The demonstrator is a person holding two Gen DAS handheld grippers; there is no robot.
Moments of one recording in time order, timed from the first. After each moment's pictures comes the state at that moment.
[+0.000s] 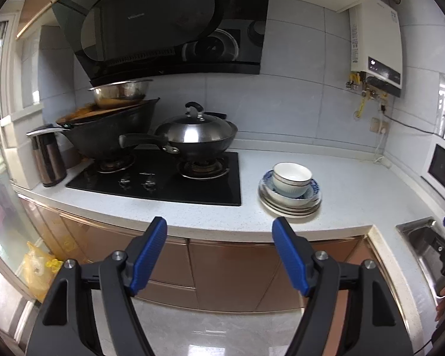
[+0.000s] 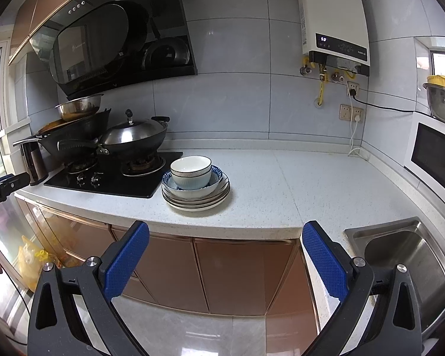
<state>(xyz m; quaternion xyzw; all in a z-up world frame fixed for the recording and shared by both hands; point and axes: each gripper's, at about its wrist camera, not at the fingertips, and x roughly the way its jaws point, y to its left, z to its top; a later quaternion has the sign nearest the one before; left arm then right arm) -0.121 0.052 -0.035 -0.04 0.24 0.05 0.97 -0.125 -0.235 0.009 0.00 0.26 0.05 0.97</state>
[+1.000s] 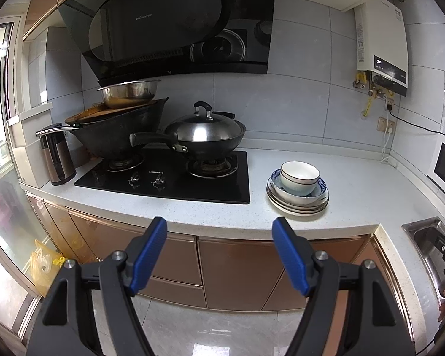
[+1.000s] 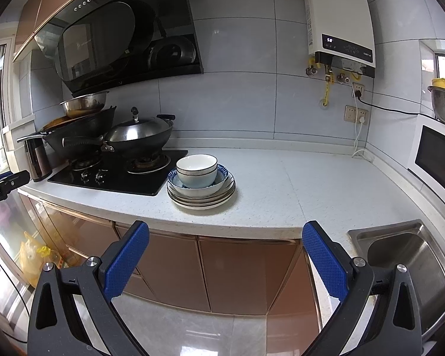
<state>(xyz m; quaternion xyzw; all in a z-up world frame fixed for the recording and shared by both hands) -0.129 0.058 -0.037 -0.05 0.24 0.06 0.97 -0.125 -0.227 0.008 0.00 0.26 0.06 0.96</state>
